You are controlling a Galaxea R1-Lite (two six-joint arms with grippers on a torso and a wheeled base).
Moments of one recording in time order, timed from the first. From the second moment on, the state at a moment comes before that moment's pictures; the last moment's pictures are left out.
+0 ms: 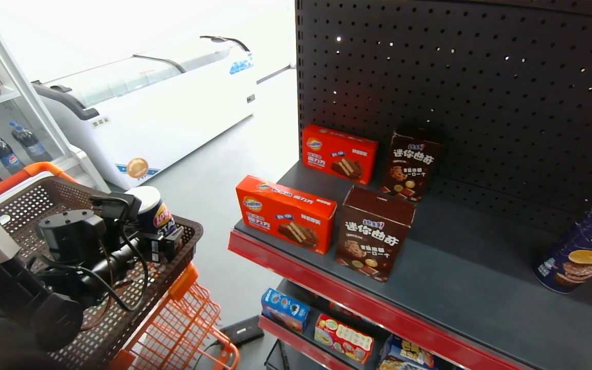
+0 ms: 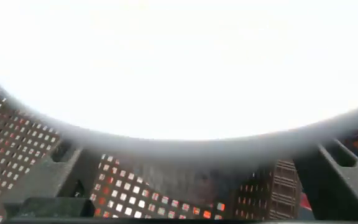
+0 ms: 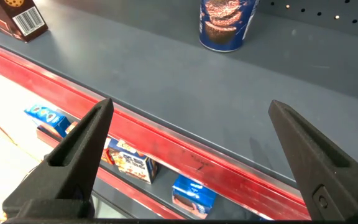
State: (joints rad) left arm 0.06 2.04 -0.53 -1.32 -0.02 0.16; right arm 0.00 0.00 0.00 0.00 0.00 0.00
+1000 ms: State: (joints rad) left arm -0.01 2.03 -0.67 -1.40 -0.03 0.14; right arm 0.00 0.00 0.00 0.00 0.00 0.00
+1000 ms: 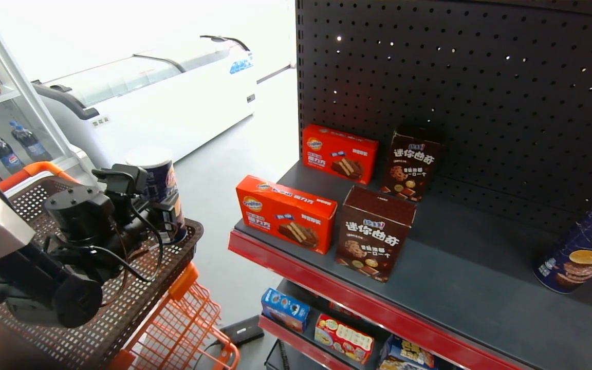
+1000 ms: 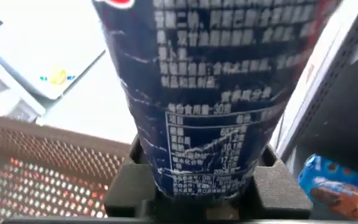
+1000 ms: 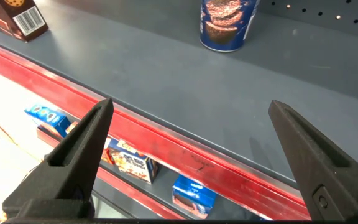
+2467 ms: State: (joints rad) left arm -0.54 1.42 -0.62 -0.94 -0.13 0.02; right arm 0.00 0.00 0.00 0.00 0.00 0.00
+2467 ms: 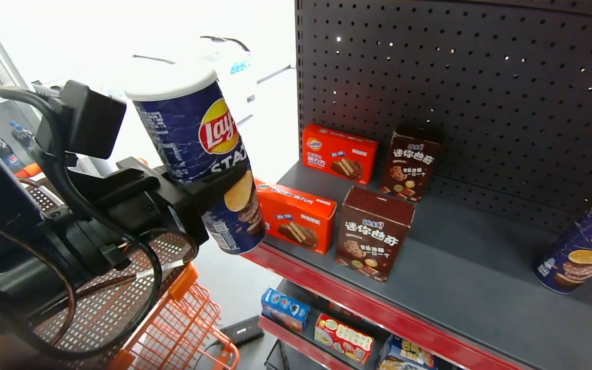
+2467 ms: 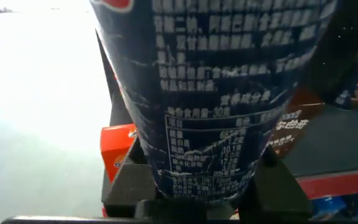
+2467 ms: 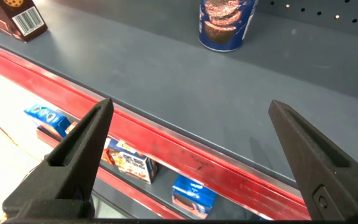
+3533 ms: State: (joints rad) left arm -0.64 1.28 -0.68 -0.55 -0.40 0.02; right arm 0.00 0.00 0.00 0.00 0.00 0.00
